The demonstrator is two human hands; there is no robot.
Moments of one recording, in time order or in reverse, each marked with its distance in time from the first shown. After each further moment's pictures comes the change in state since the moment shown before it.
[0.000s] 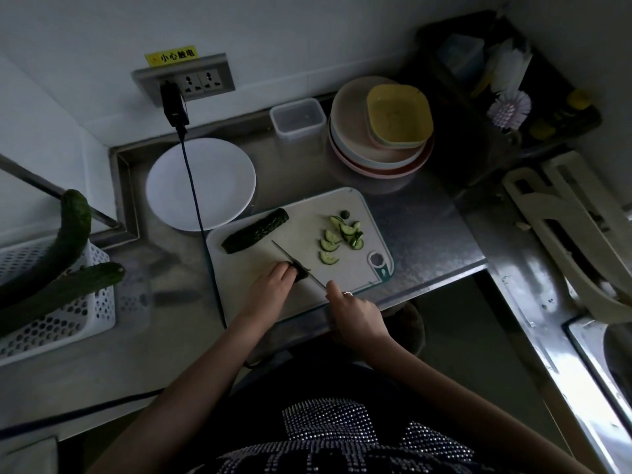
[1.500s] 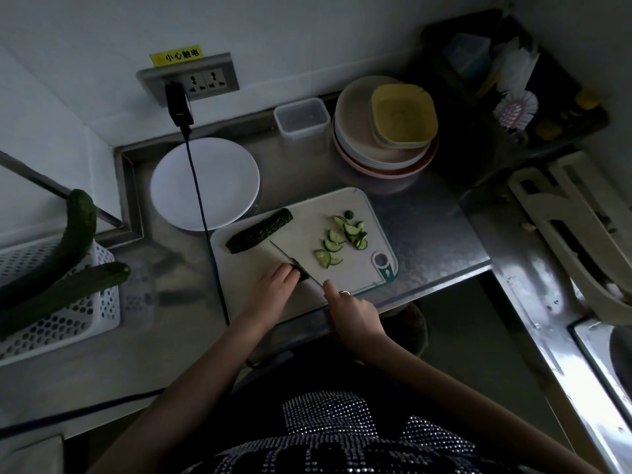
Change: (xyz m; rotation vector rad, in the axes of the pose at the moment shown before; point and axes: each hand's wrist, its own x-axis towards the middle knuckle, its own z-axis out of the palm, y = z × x) left_hand -0.004 -0.011 0.010 0.005 0.011 0.037; right_hand 0.007 -0.011 0.001 -0.030 -0.060 0.036
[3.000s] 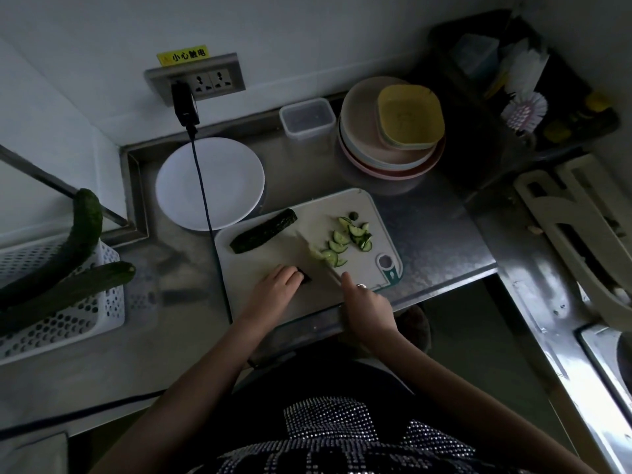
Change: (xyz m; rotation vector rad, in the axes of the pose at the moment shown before) left_hand -0.003 -0.007 0.003 -0.057 0.031 0.024; right_hand 0.007 0.015 -0.007 -0.007 0.042 0.094
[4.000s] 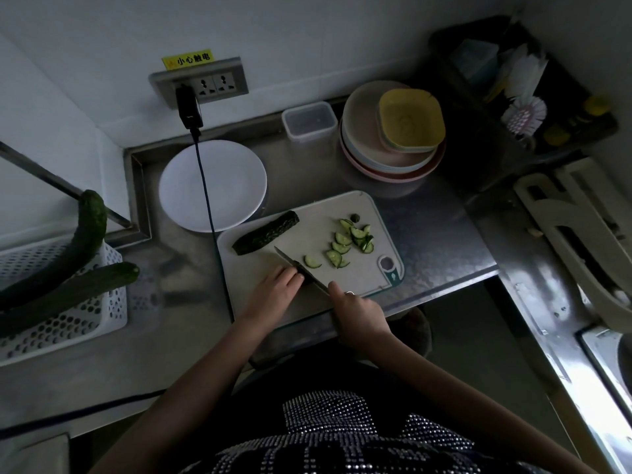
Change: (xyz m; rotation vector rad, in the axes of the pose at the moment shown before) left_hand 0.001 -0.002 -0.003 0.041 0.033 0.042; right_hand -0.002 -0.015 0.004 -0.044 -0.053 -0.102
